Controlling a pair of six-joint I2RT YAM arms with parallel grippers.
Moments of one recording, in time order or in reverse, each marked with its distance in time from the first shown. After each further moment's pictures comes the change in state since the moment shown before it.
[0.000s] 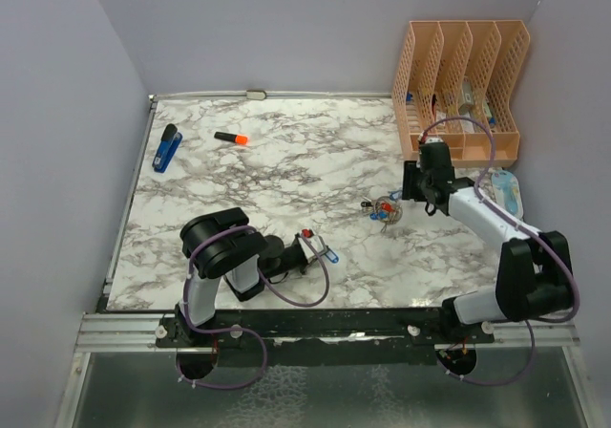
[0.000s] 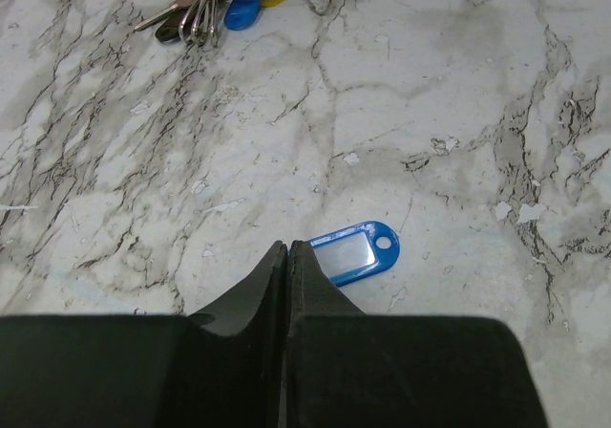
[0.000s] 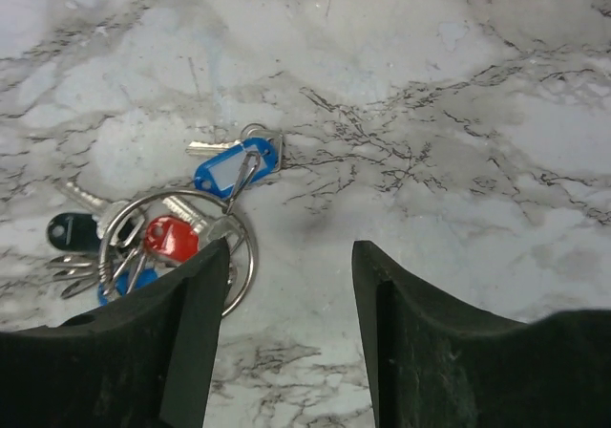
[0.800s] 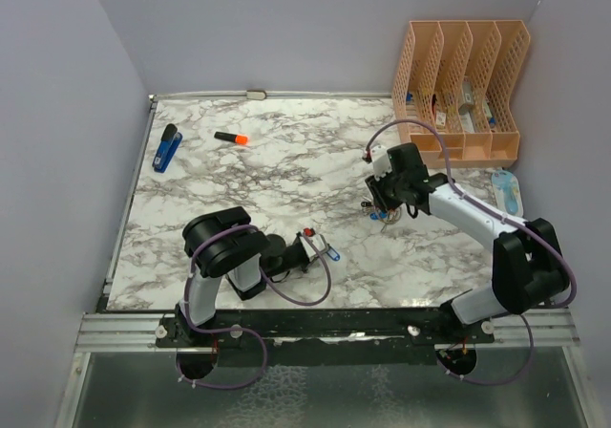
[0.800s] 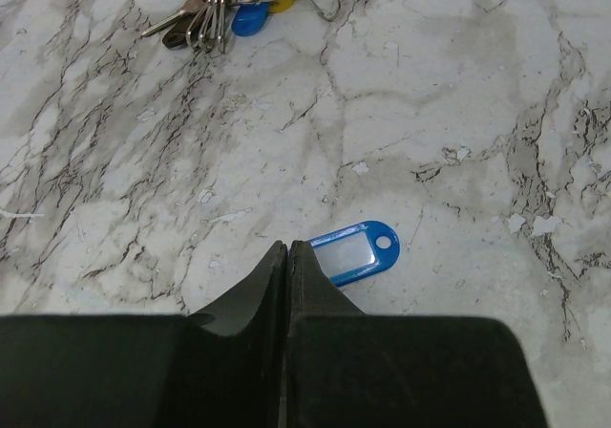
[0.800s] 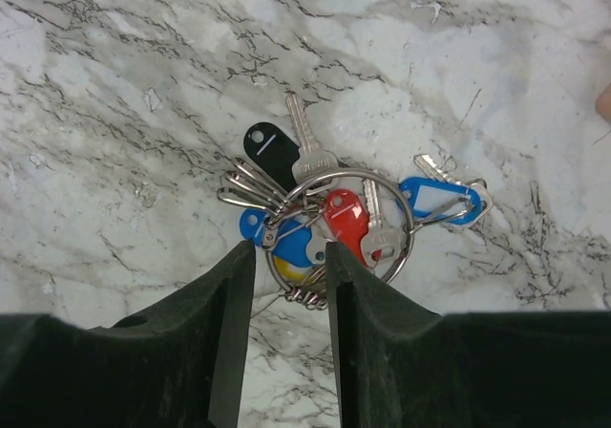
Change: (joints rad) left arm 0.000 0.016 0.020 0.001 -0.012 0.003; right arm 0.191 0.016 0.070 -0.089 -0.290 -0.391
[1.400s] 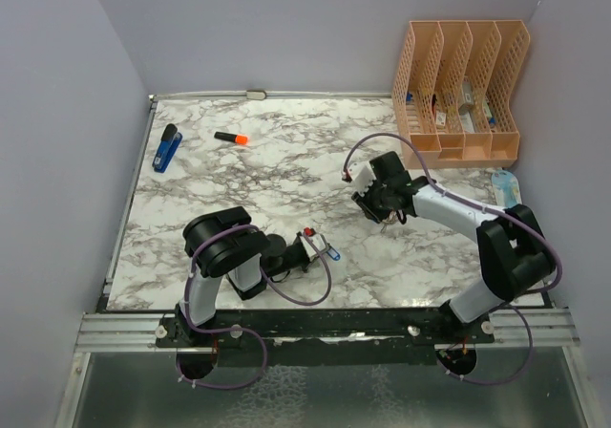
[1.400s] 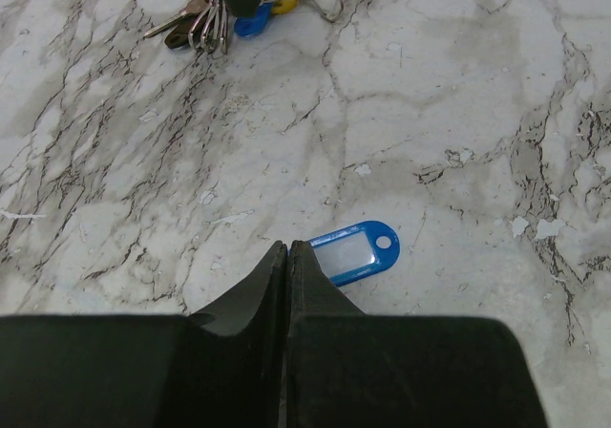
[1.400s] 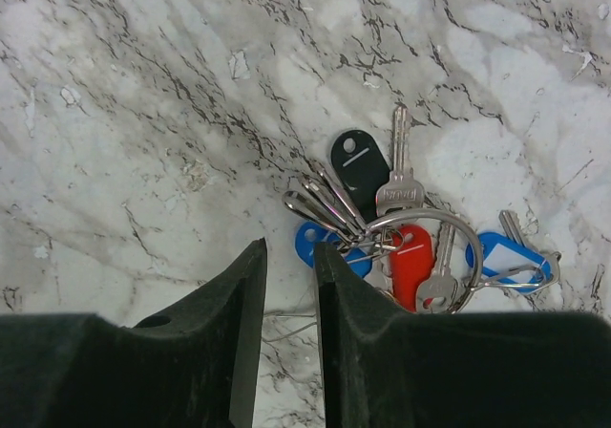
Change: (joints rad) left arm 0.001 0.005 0.006 0.001 -0.007 0.002; right arm 0.089 0.098 0.009 -0.009 -0.053 -0.204
